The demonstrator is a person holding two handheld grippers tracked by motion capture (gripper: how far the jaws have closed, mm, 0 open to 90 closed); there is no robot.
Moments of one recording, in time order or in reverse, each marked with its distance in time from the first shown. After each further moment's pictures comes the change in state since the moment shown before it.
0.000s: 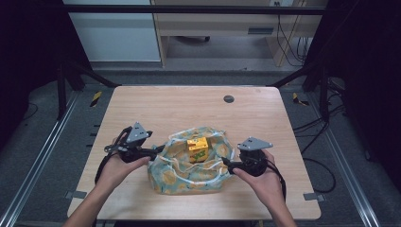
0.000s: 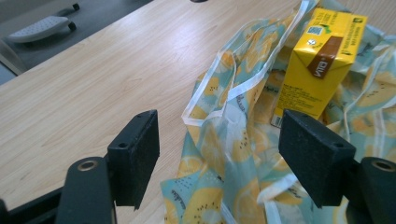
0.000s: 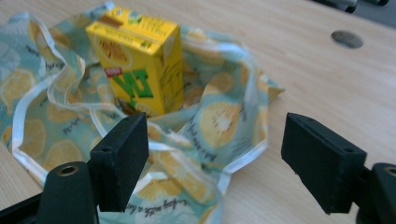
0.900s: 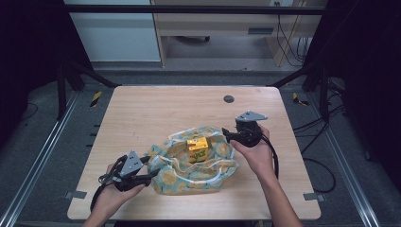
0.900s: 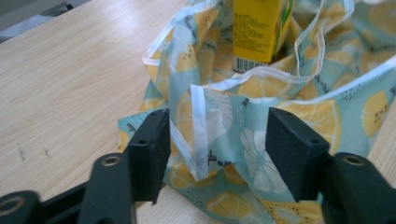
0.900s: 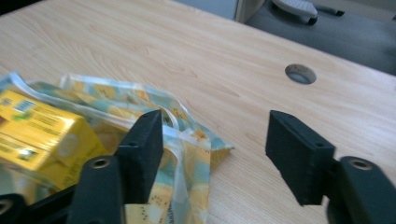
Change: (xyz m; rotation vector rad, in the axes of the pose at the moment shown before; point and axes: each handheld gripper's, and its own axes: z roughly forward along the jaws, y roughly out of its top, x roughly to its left) left arm -0.040 -0.064 -0.029 -0.040 -0.008 0.000; right arm -0.044 0.056 0.035 -0.062 -0.104 0.048
